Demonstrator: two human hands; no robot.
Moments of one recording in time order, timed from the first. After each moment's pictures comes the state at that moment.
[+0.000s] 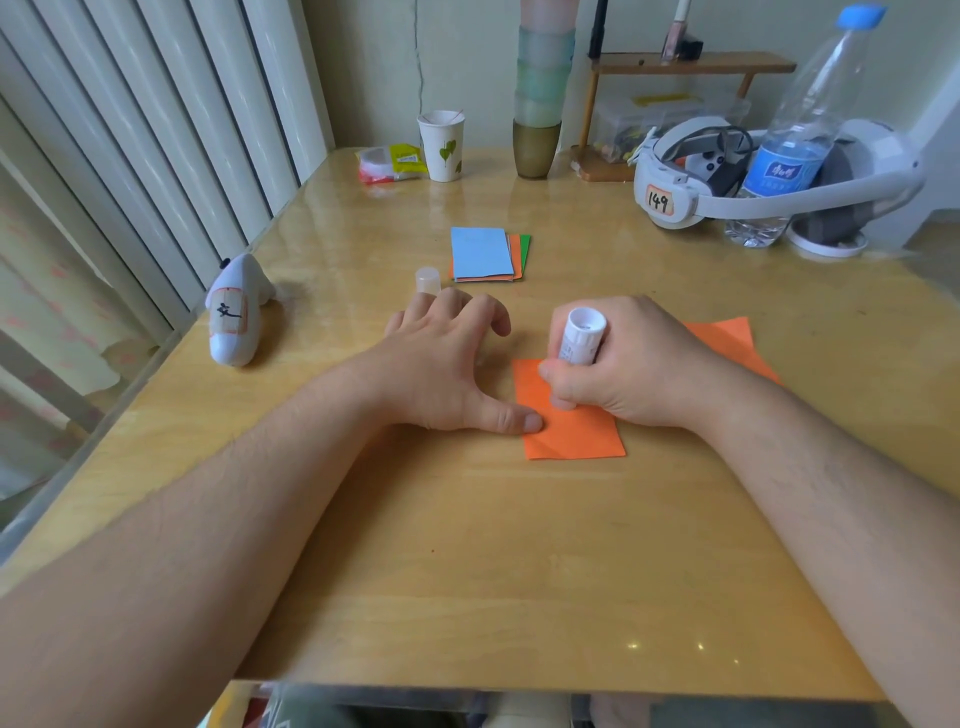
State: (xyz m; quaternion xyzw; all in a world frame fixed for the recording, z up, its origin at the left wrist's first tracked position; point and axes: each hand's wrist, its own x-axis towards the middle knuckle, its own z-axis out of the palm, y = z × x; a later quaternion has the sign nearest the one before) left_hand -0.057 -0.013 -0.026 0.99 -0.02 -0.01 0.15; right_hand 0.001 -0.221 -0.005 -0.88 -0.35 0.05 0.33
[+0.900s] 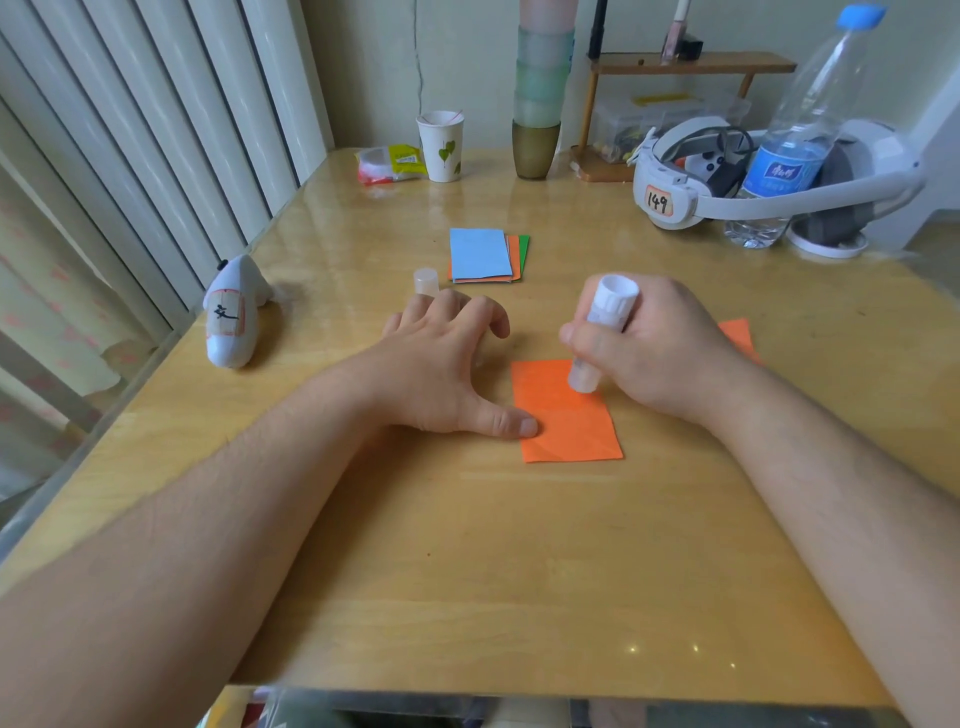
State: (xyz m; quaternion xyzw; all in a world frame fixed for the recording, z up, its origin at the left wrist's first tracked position) left_hand -0.057 -0.011 -0.024 0.99 -0.03 -0.02 0.16; right_hand 0.010 -0.231 -0.002 -0.86 -0.32 0.00 0.40
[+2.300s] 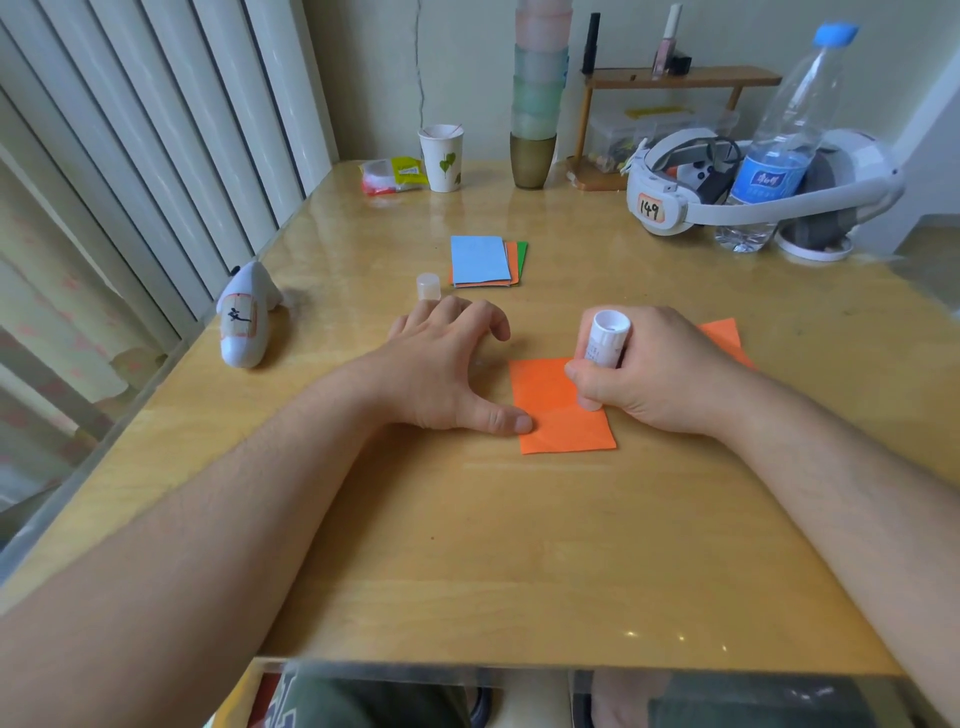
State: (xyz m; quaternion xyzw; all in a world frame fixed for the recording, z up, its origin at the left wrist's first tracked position) left_hand -0.061 -0.010 -0.027 0.98 -0.05 -0.01 0.18; right_hand -0.005 -0.244 -0.004 -0.89 -0.33 0.05 0.32
